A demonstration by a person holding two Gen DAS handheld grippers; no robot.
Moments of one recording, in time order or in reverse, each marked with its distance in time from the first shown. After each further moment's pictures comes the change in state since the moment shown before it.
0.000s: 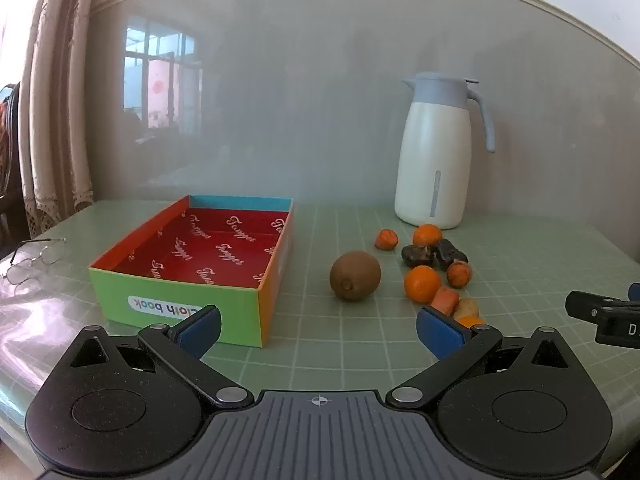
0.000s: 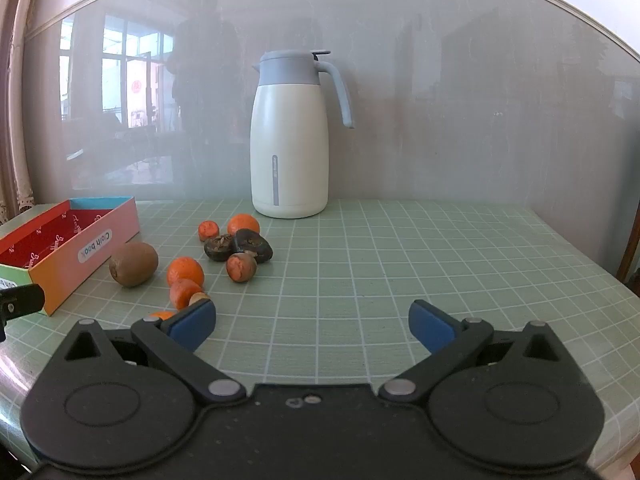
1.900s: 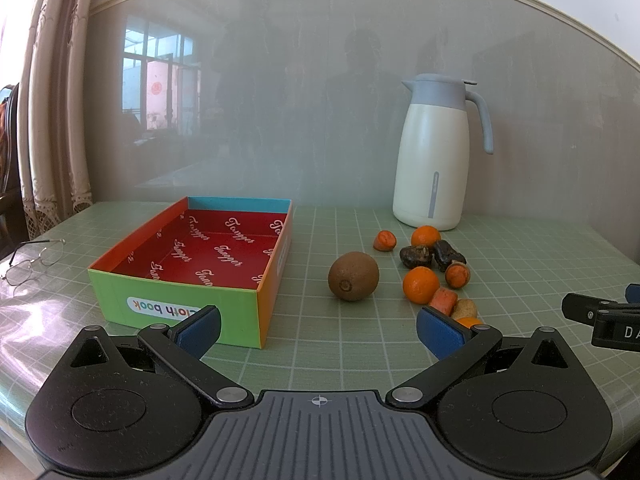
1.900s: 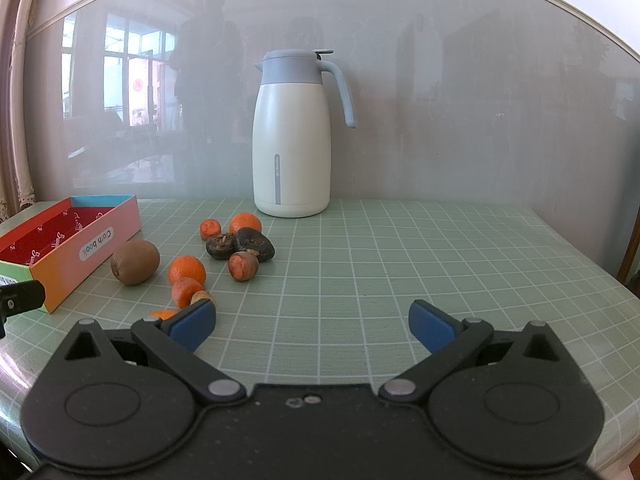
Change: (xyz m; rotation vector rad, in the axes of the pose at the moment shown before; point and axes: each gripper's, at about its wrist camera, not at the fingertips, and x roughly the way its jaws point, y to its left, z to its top) left arm 0.000 -0.001 0.000 0.009 -0.010 0.003; right arm -0.001 0.001 -0.001 -0.002 0.000 0.000
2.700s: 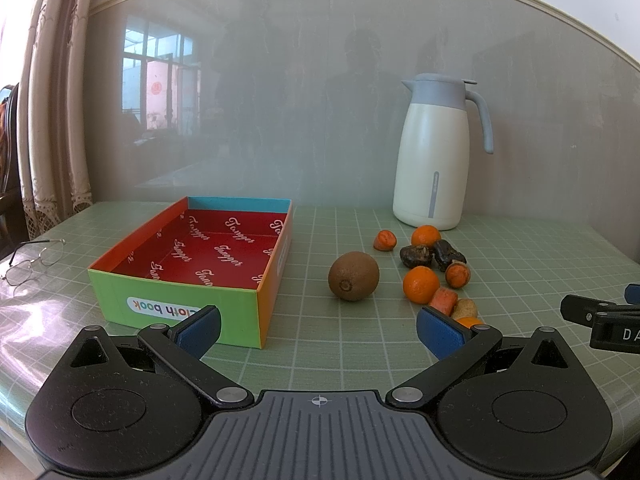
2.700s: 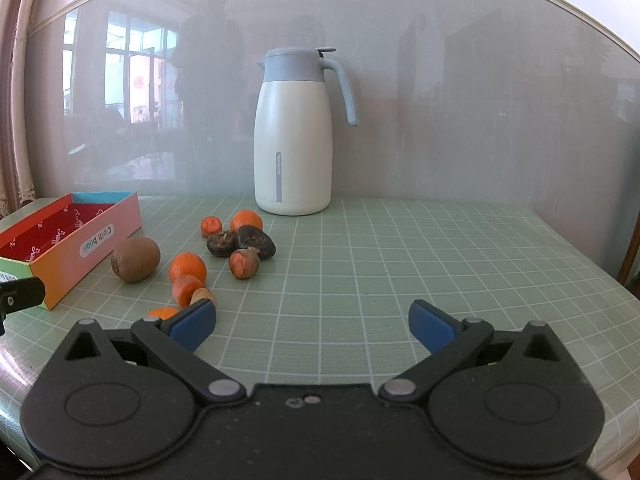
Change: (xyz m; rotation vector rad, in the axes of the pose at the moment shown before) left arm 0.000 0.000 0.000 0.000 0.000 0.000; right arm 0.001 0.002 0.000 -0.004 0.002 -0.001
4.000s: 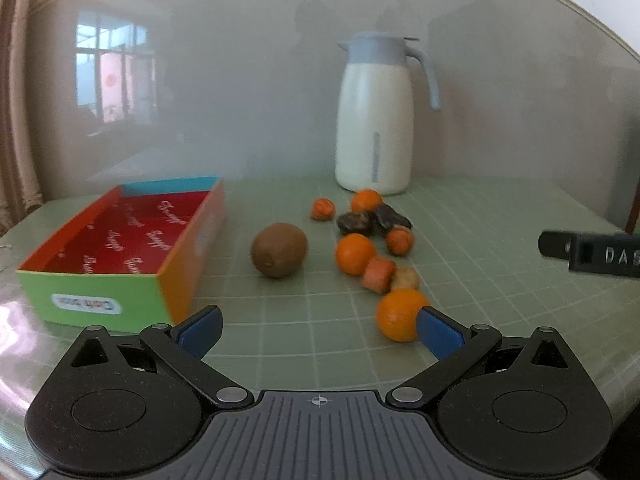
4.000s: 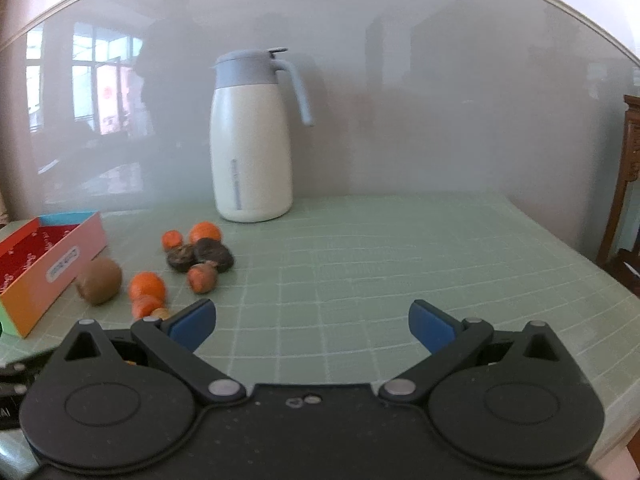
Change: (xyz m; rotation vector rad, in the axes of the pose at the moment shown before) left arm 0.021 -0.051 -0.006 0.092 0.081 -0.111; right arm 0.006 -0.028 0.011 0.077 0.006 -0.082
